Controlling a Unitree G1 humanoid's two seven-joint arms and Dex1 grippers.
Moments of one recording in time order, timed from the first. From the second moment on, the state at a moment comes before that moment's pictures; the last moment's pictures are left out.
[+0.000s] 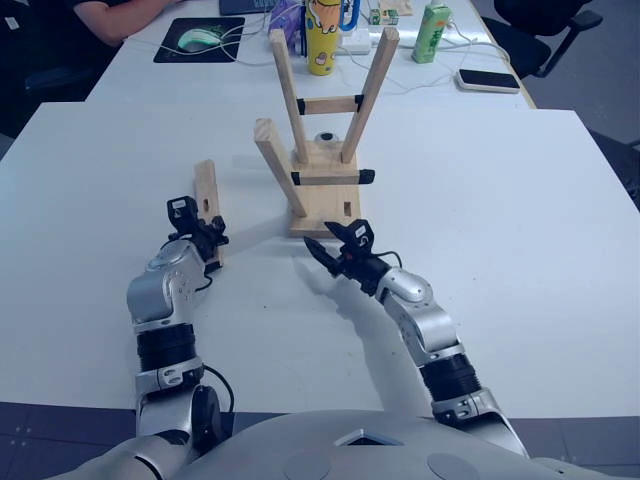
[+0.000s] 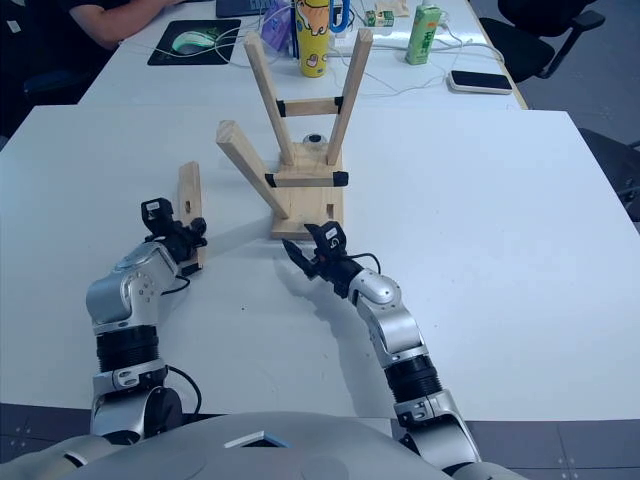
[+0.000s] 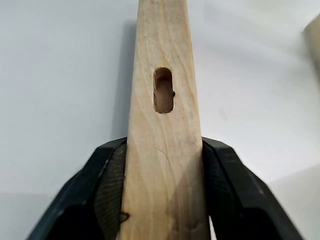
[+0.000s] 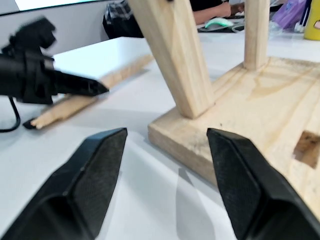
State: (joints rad) left arm -0.26 0.09 0.32 -0.03 -0.23 0.78 -0.03; right arm -0.10 -0.09 0.24 0.07 0.15 0.19 0.50
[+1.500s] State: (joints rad) left arm -0.27 0.55 -0.14 -0.27 -0.75 0.74 -1.03; right arm -0.33 -0.58 -0.18 -0.06 1.07 1.04 1.12
